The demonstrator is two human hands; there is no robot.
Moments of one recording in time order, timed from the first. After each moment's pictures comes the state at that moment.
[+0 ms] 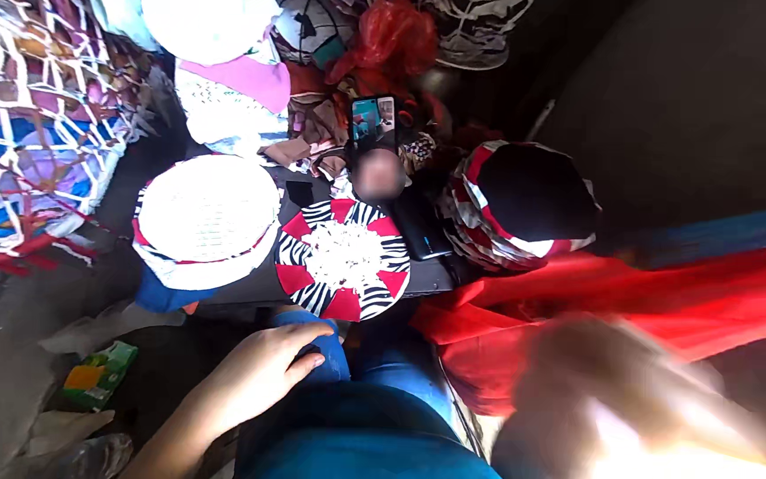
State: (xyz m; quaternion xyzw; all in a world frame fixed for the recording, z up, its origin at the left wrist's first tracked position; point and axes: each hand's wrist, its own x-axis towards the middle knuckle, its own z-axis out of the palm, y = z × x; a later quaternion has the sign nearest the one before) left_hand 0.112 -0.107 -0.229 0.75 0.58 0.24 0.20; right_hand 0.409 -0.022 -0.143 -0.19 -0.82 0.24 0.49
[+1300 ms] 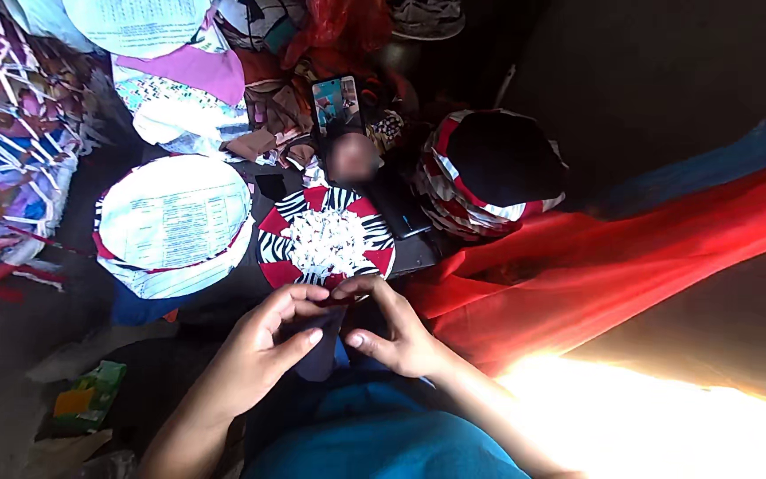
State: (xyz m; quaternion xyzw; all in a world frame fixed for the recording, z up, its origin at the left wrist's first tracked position) left_hand 0.124 -0.097 -0.214 0.61 0.47 0.51 0.39; right_hand 0.324 0.002 -0.250 -0.12 -0.80 0.43 0.40
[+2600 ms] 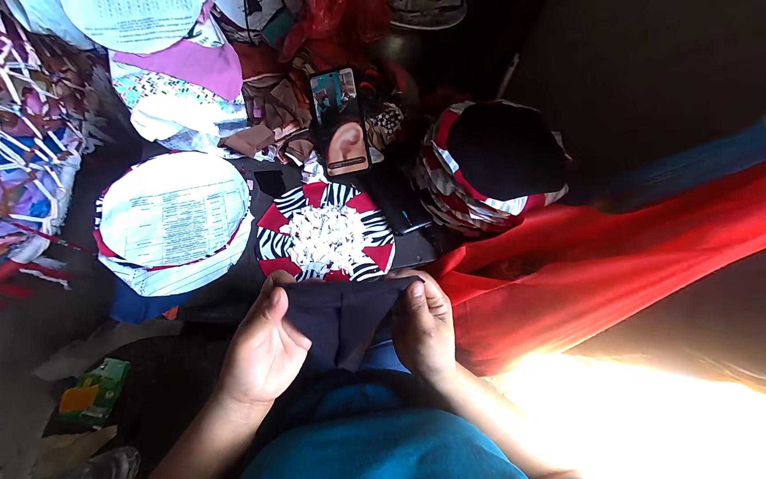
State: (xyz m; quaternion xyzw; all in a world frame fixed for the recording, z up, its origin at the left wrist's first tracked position) left_hand 0.150 -0.087 -0.229 0.29 0.18 0.71 0.61; right_hand 0.324 -0.012 -0.258 -0.16 -0.50 0.59 0.61
